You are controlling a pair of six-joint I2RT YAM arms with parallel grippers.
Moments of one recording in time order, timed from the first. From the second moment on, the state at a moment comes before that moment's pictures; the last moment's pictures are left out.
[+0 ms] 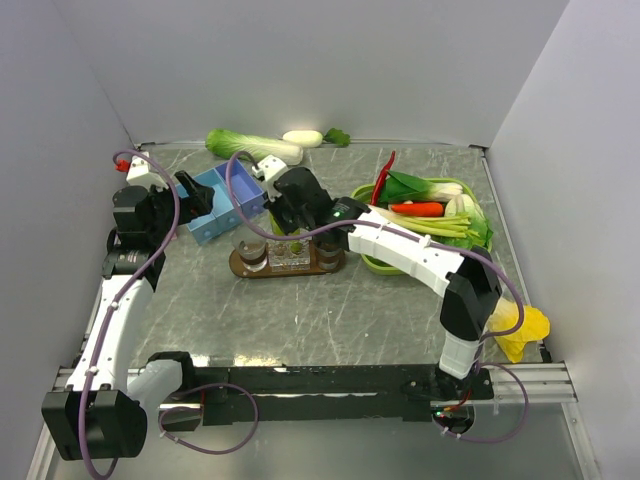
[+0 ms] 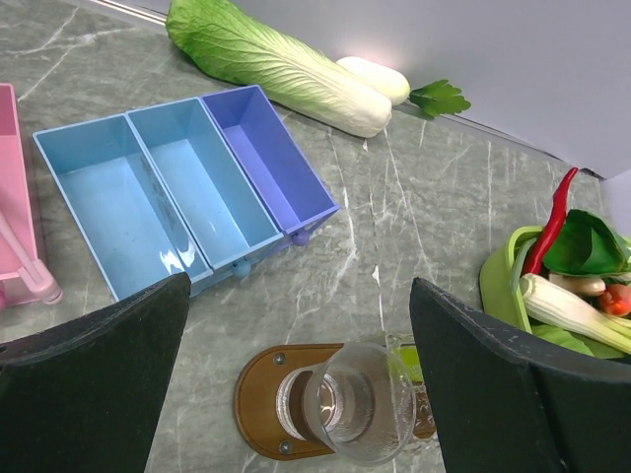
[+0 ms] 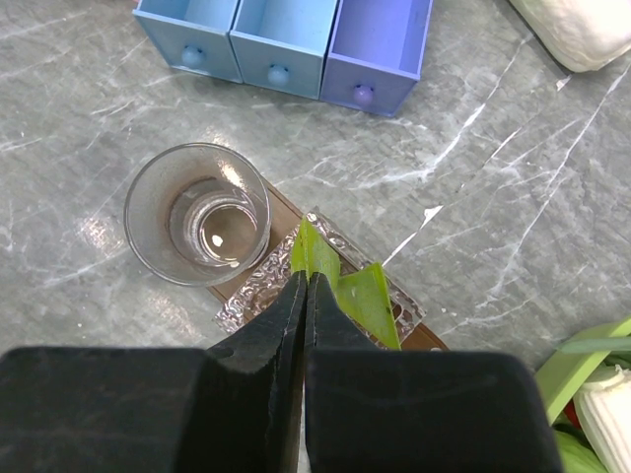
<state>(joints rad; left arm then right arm) 0.03 0.98 0.87 -0.12 0.16 -0.41 0.91 1.78 1.62 -0.38 0.14 0.00</state>
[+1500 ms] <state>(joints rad) 0.03 0.99 0.87 -0.12 0.19 -0.41 0.89 1.82 1.60 -0.35 0.11 0.03</state>
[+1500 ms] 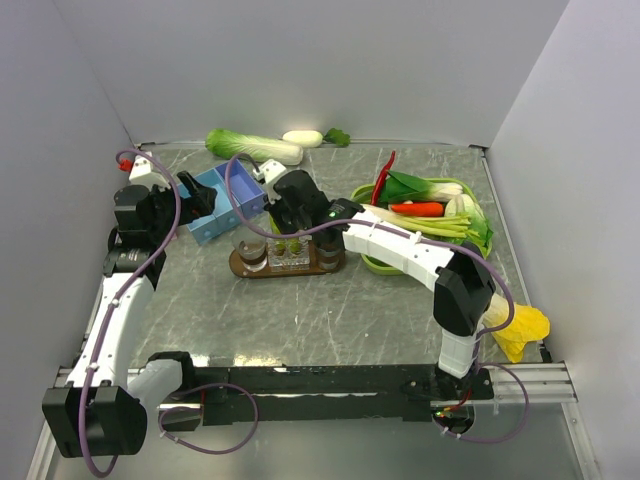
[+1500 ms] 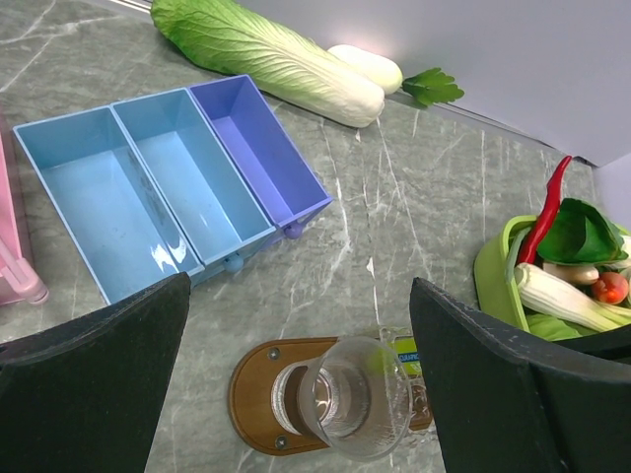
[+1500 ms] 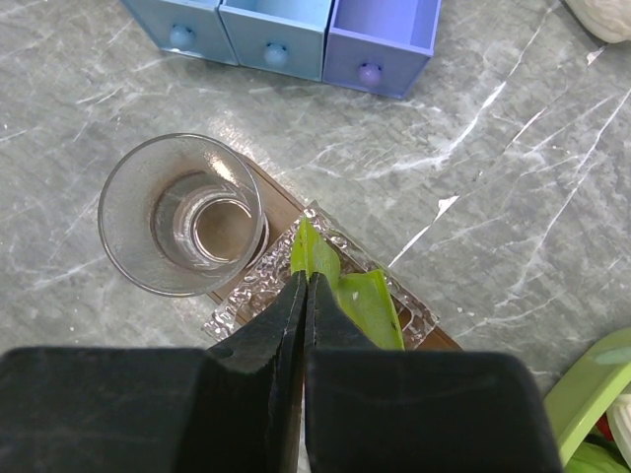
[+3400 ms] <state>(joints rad) 0.03 1.01 0.87 -0.12 0.21 -0.42 0.89 1.85 1.56 -0.29 0.14 0.06</state>
